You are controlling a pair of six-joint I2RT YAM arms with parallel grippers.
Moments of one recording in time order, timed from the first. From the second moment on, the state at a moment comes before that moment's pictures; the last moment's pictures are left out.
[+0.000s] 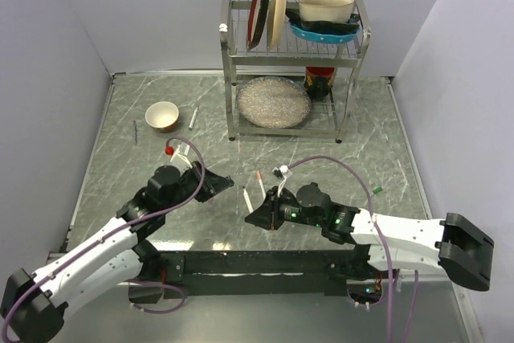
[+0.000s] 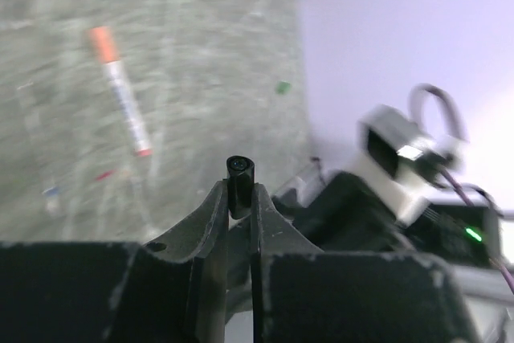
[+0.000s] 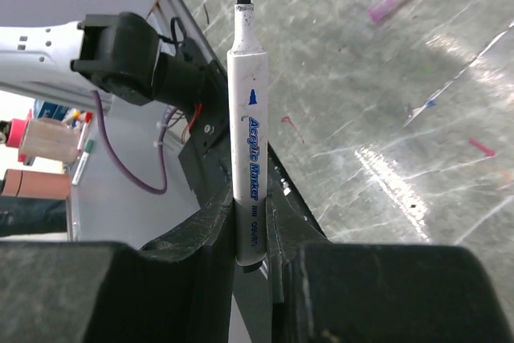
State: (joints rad) left arm -0.68 0.72 0.42 -0.01 0.14 -1.13; right arm 1.09 1.01 0.37 0.36 -0.17 0.76
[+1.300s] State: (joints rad) left arm -0.68 0.63 0.35 0.31 0.30 -1.01; right arm 1.13 1.06 0.44 0.43 -0.13 0.80
